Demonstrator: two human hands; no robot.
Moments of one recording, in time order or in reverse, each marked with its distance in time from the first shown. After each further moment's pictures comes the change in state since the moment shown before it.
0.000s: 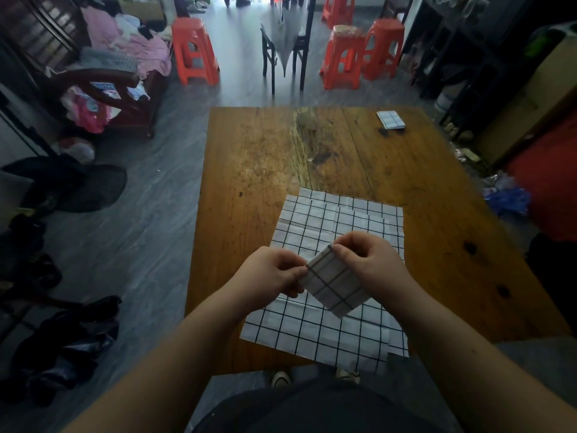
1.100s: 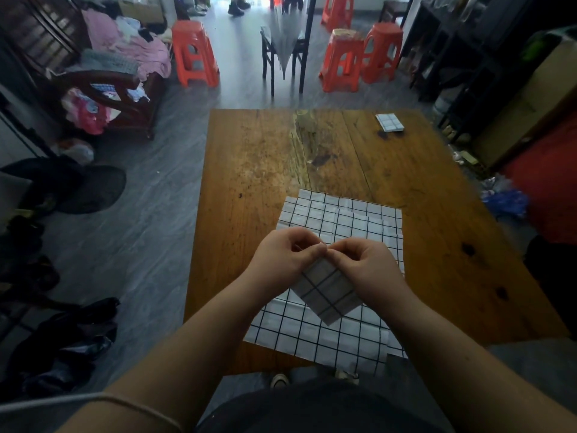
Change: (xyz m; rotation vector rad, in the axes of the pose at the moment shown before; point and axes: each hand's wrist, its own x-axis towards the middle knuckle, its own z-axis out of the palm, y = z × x) left_hand 0.012 0.030 0.008 0.083 0.211 0.202; right_hand -0.009 -0.008 0.008 0.041 0.039 -0.048
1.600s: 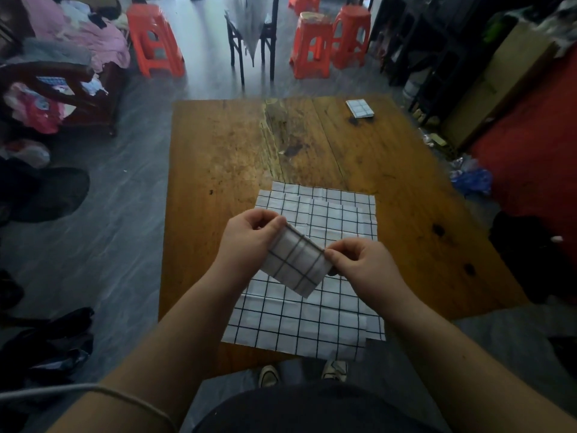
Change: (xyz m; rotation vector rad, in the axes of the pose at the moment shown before) left_hand 0.018 0.002 0.006 -0.304 0.164 -0.167; right_hand -0.011 0.024 -0.028 0.052 0.028 0.094
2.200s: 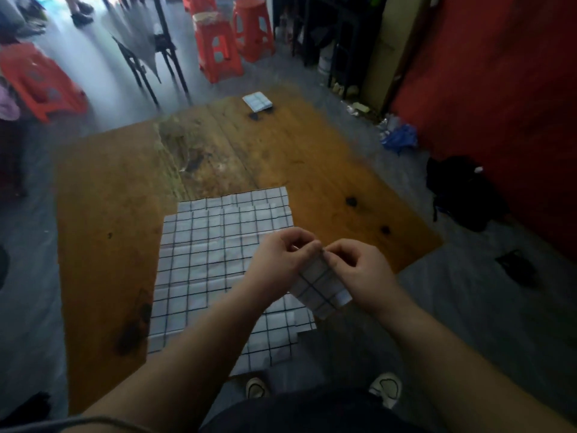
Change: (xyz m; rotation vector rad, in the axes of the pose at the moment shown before) left_hand -0.023 0.038 0.224 0.320 -0.487 0.101; right_hand -0.057 0.094 -0.150 0.063 0.197 0.062
